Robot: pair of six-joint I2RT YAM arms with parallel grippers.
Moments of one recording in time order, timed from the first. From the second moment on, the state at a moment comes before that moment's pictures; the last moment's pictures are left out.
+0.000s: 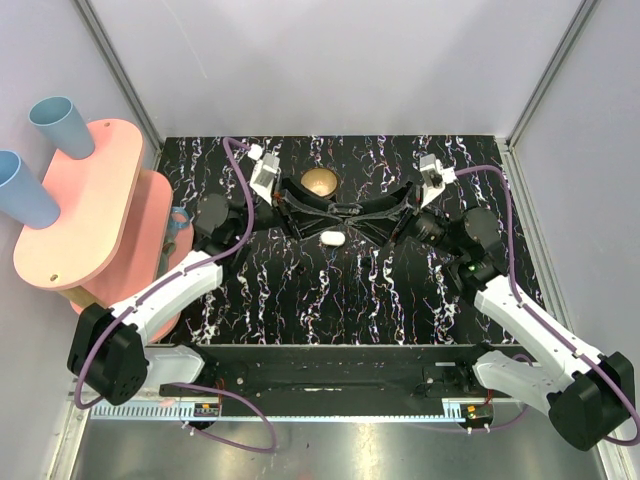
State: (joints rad) left arm -0.55 1.25 0.87 0.91 0.90 -0.71; right arm 0.52 1.01 0.78 0.66 -0.69 0.64
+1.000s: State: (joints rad) left arm -0.58 1.07 0.90 0.28 0.59 0.00; right arm 0.52 1.19 1.01 0.14 -0.54 1.09
